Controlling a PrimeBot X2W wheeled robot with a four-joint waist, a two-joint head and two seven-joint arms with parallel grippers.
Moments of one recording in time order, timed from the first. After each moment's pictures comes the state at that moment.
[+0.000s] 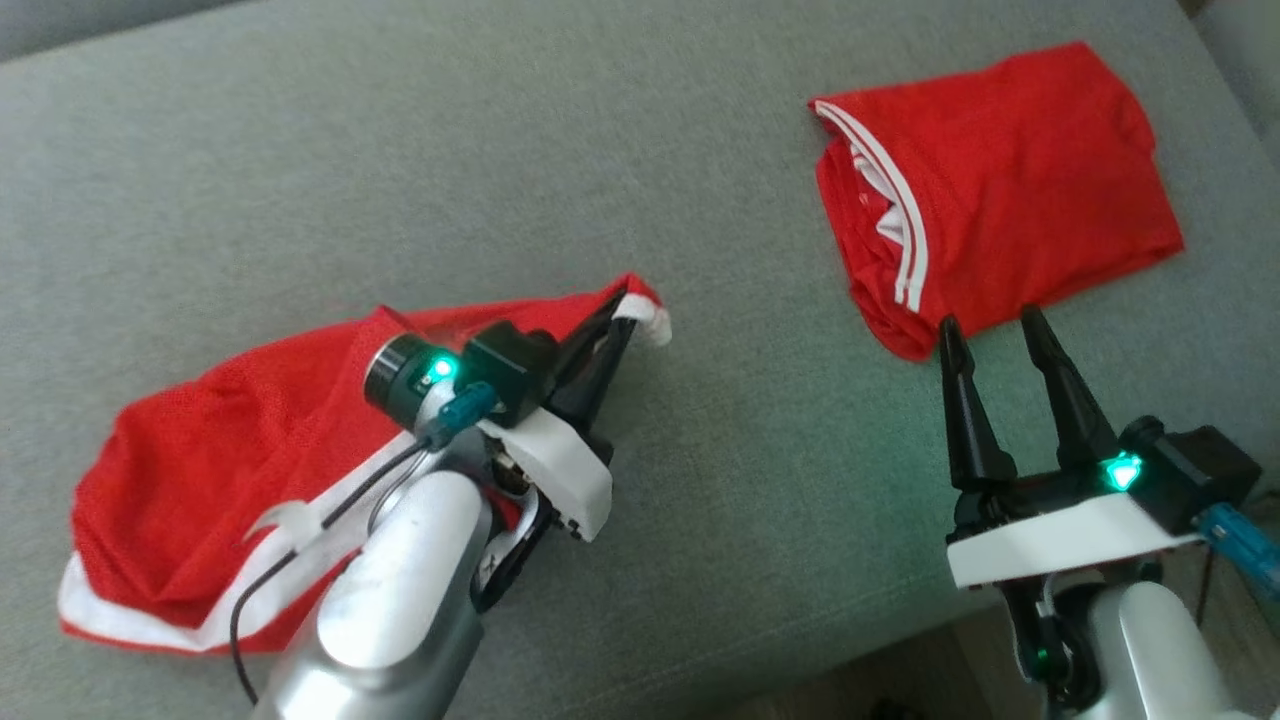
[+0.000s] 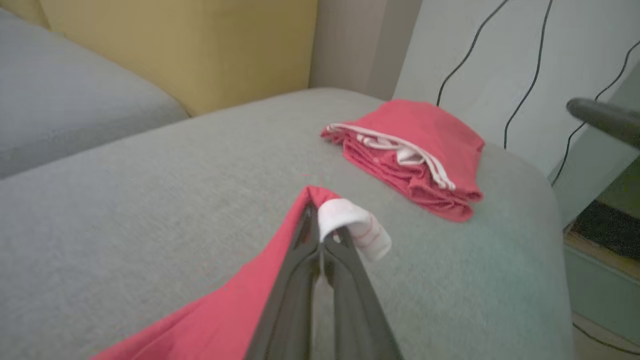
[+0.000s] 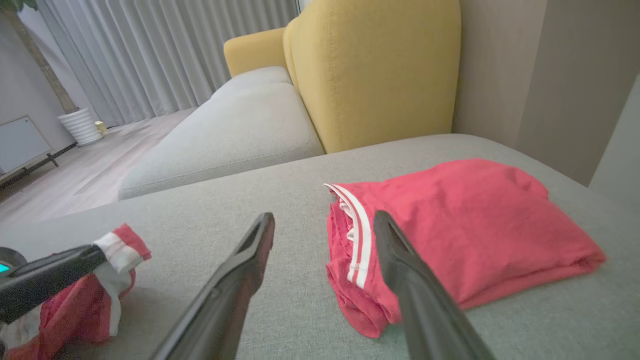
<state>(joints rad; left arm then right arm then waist) -0.43 0.05 -0.54 0.35 -0.18 -0.12 -0.13 -0.04 -0.05 0.11 -0.03 0.24 0.12 -0.08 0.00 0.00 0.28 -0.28</state>
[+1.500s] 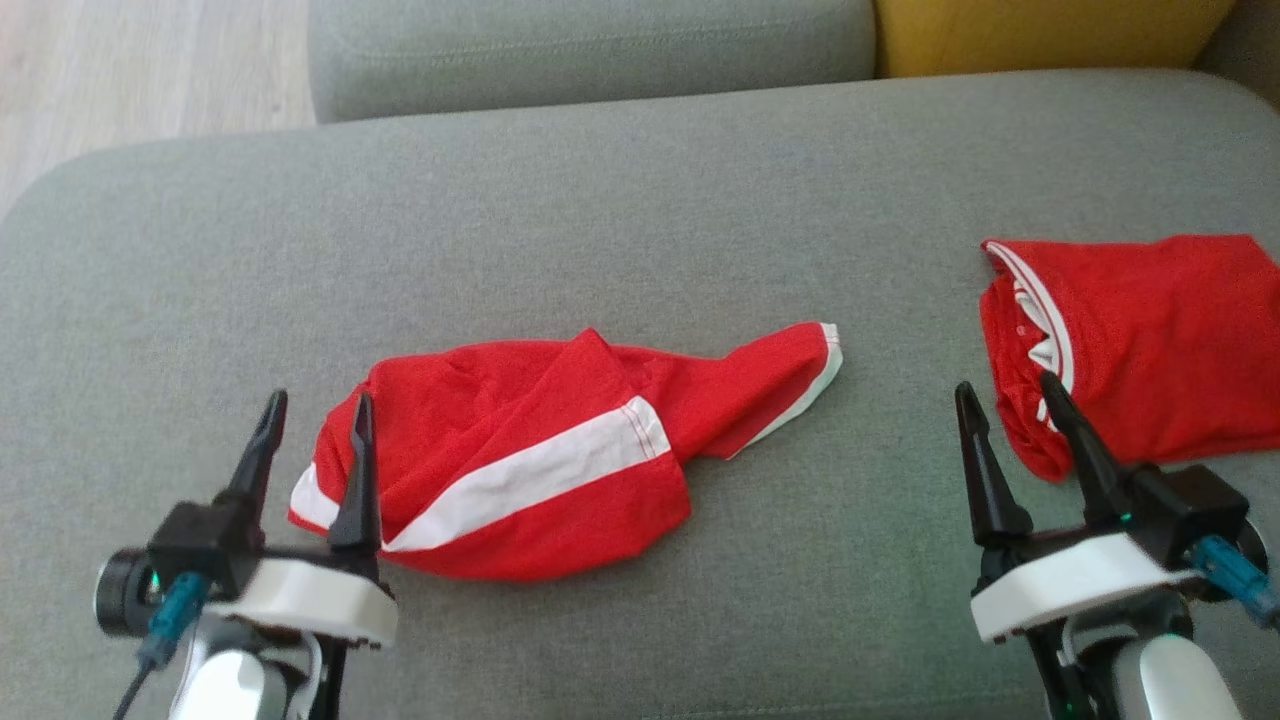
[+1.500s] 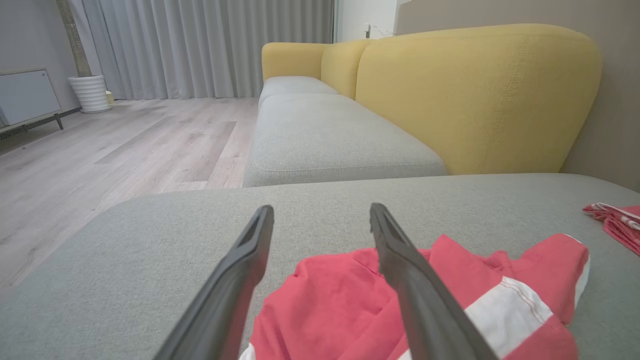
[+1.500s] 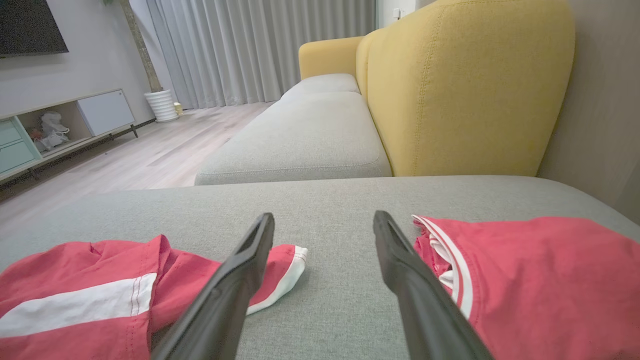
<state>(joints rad) -0.03 0.22 -0.24 0.08 -0.26 0.11 -0.25 0.04 -0.05 0.05 -0.05 0.14 0.12 0.02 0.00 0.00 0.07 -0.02</state>
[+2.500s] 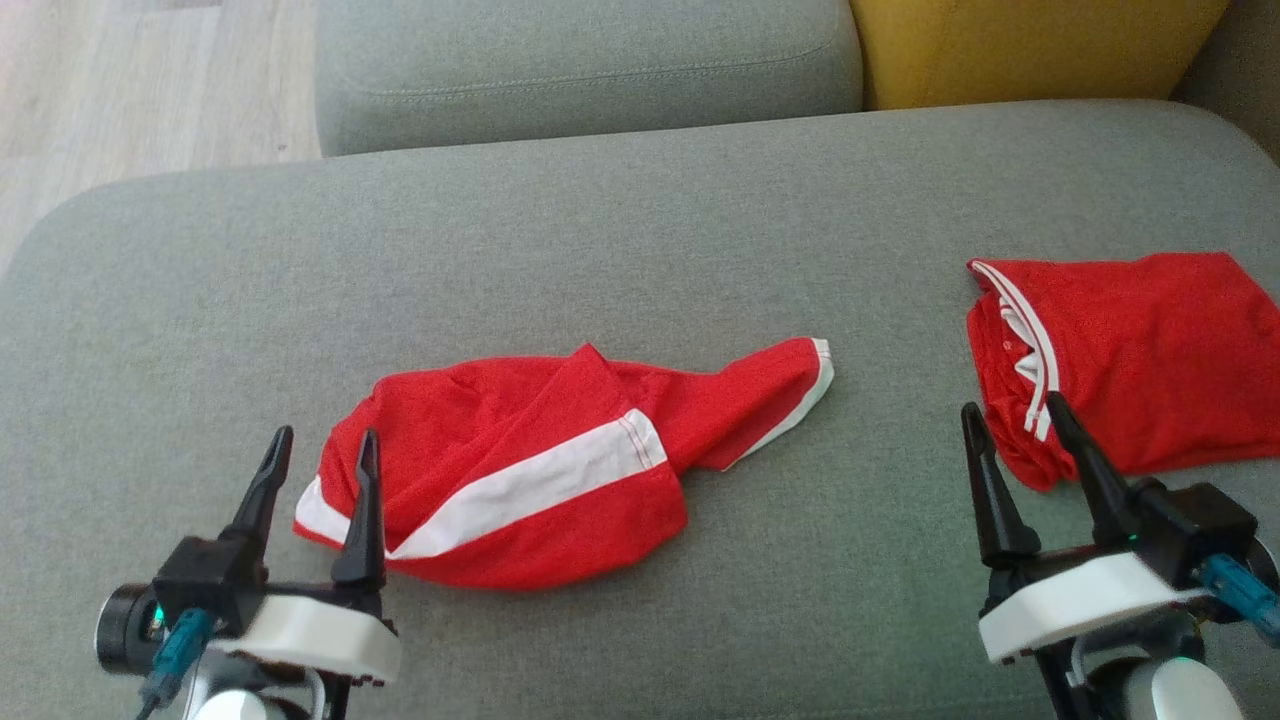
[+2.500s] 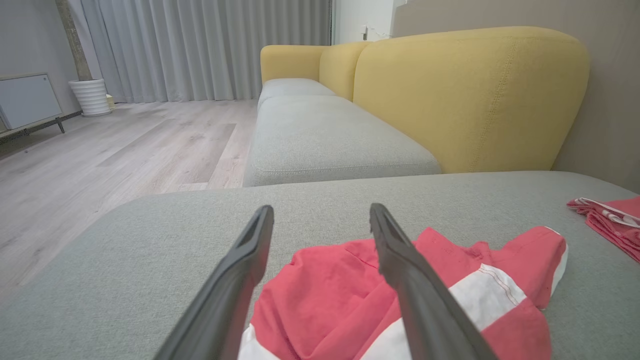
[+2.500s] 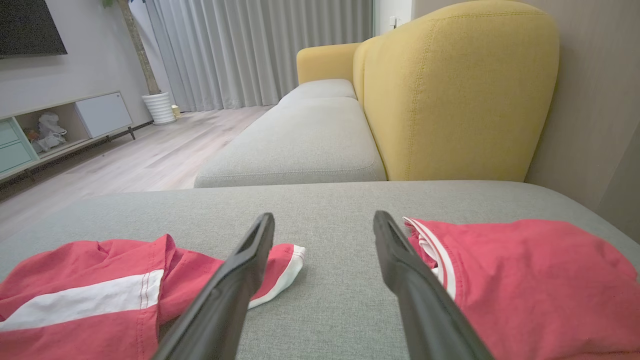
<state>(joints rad) 0.06 0.24 -0.25 0.01 -0.26 0.14 -0.22 0.10 -0.05 0.04 -0.10 0.13 0.12 0.05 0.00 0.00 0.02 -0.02</state>
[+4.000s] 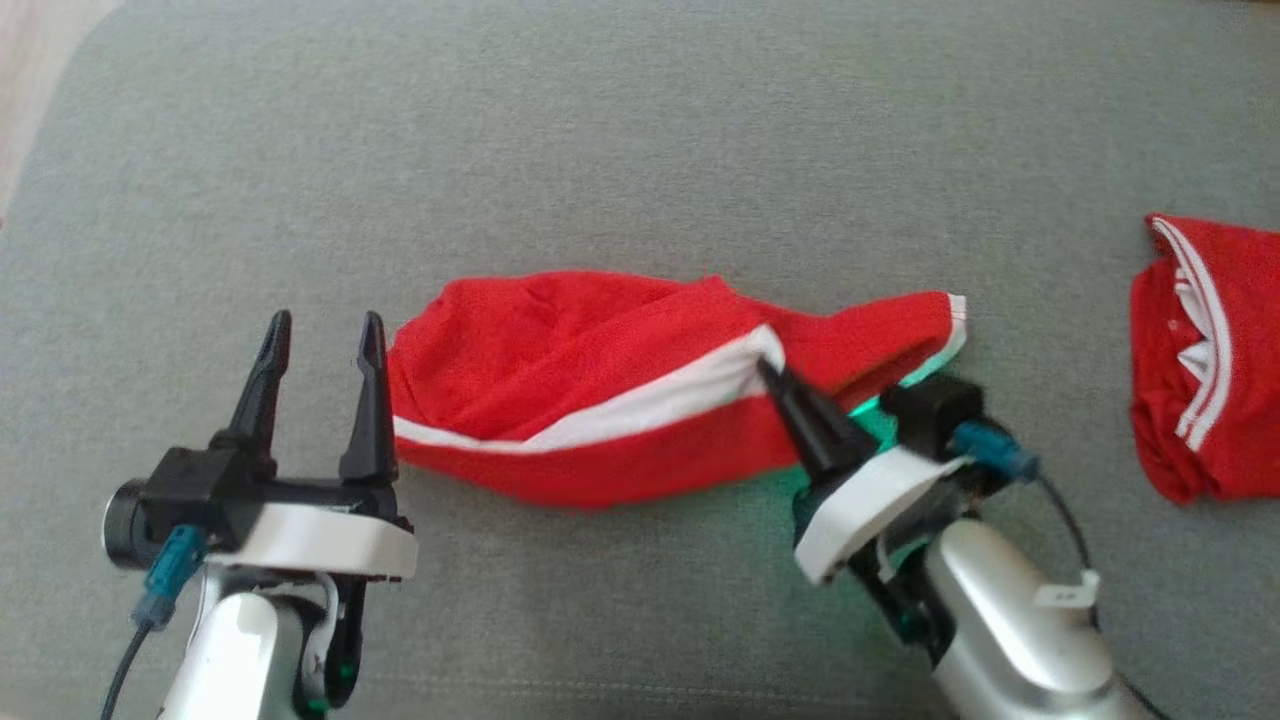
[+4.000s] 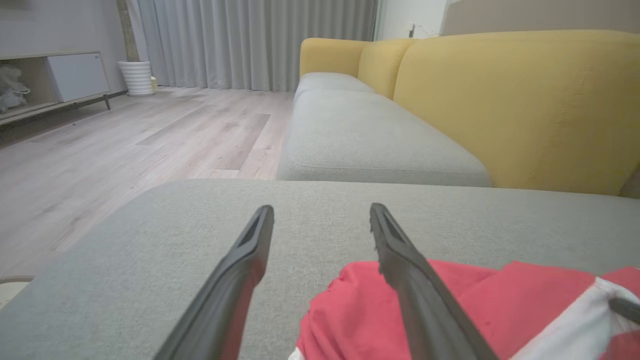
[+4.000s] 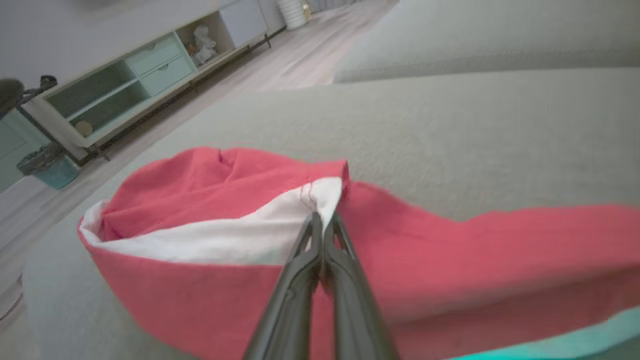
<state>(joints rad) -0.10 0.16 -0.21 0.03 -0.23 0.10 -0.25 -0.31 -0.08 0.49 0.42 0.35 0.12 -0.04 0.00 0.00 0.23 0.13</state>
